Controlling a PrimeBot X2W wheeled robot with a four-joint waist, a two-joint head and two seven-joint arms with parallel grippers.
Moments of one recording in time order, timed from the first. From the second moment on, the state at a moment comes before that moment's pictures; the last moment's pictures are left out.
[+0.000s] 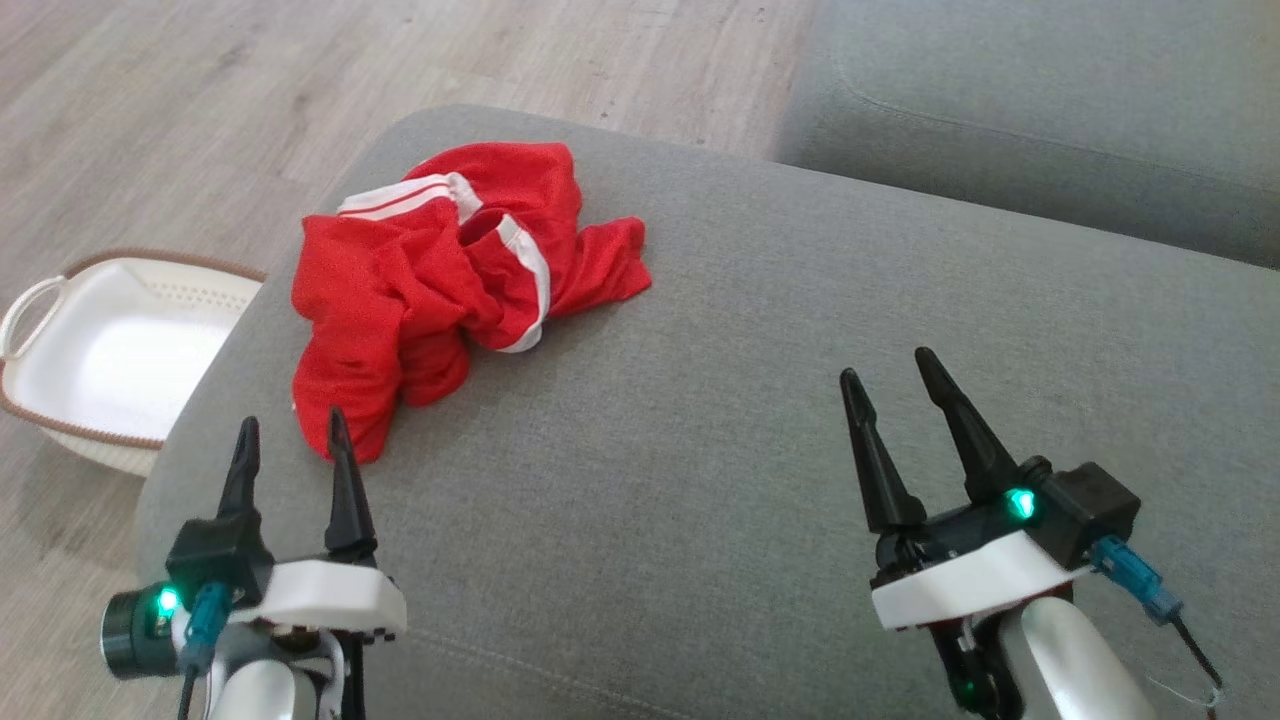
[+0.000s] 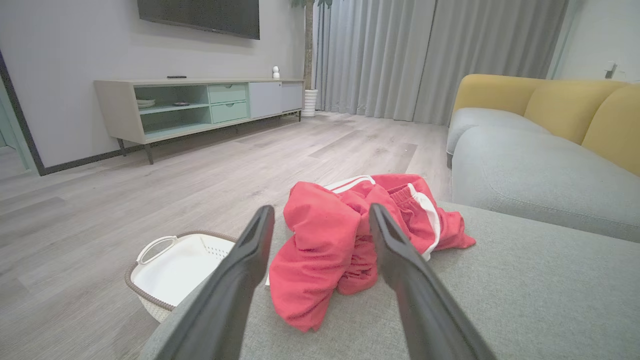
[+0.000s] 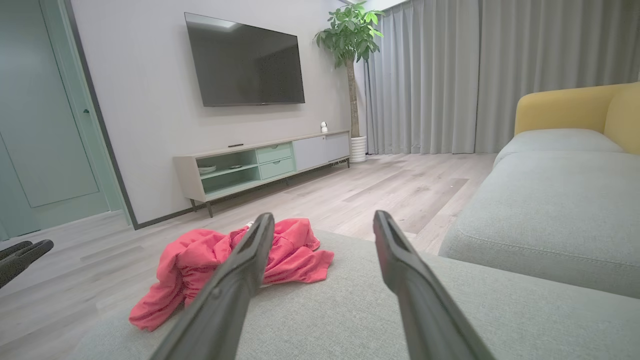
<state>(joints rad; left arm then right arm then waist) 0.00 0.04 -0.08 0.14 -0.08 0.15 -0.25 -0.09 -0.08 0.29 0.16 0.24 0.12 -0.25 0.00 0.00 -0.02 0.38</state>
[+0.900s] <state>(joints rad) -0.38 0.18 -0.02 0.37 -0.27 -0.03 0.23 -0.10 -0.08 0.28 0.16 0.26 0.12 -0.25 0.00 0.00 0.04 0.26</state>
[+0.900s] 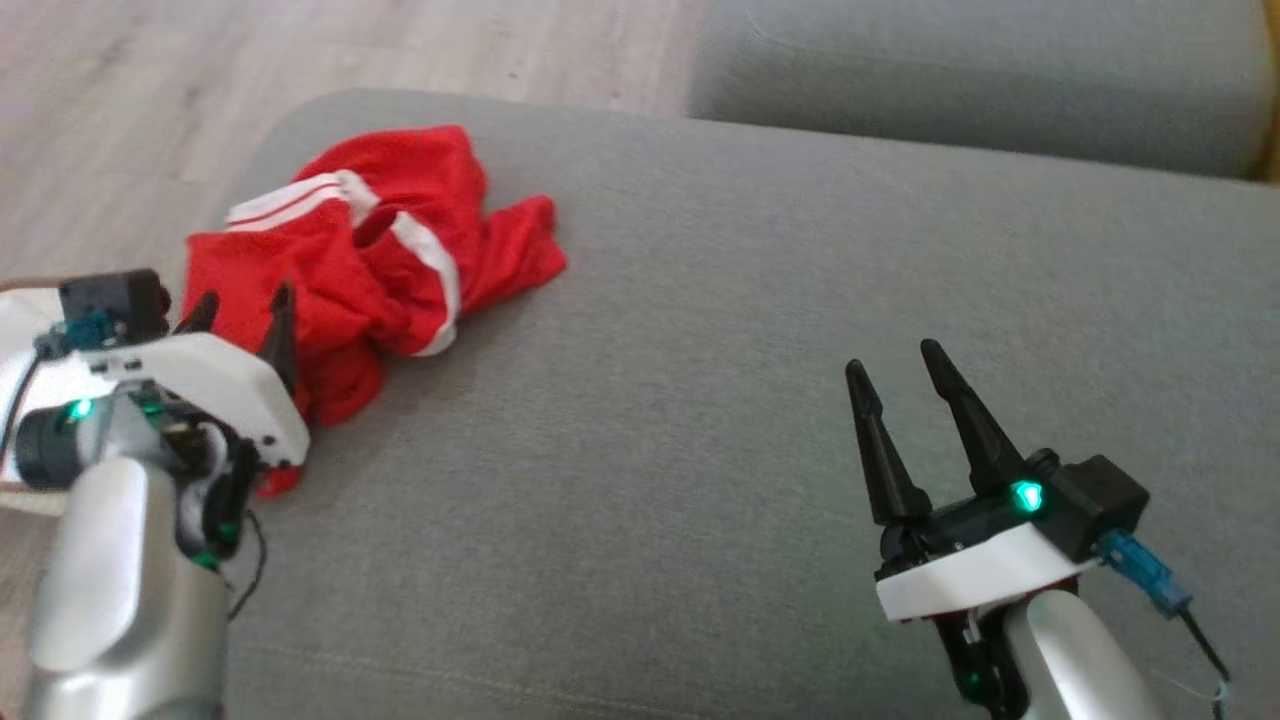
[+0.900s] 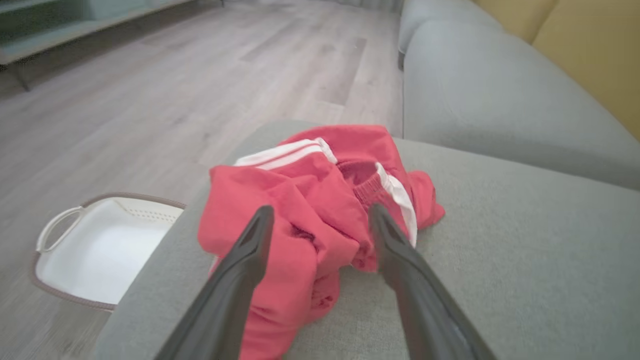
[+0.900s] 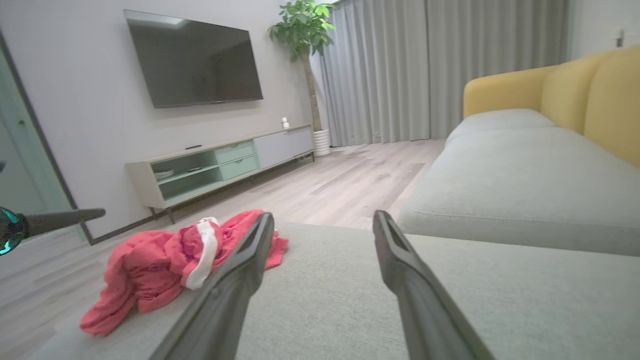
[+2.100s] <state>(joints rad) -0.72 0.37 -0.12 0.78 -0.20 -0.07 0.30 -0.17 -0.10 0.28 0.17 0.29 0.12 -0.25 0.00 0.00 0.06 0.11</state>
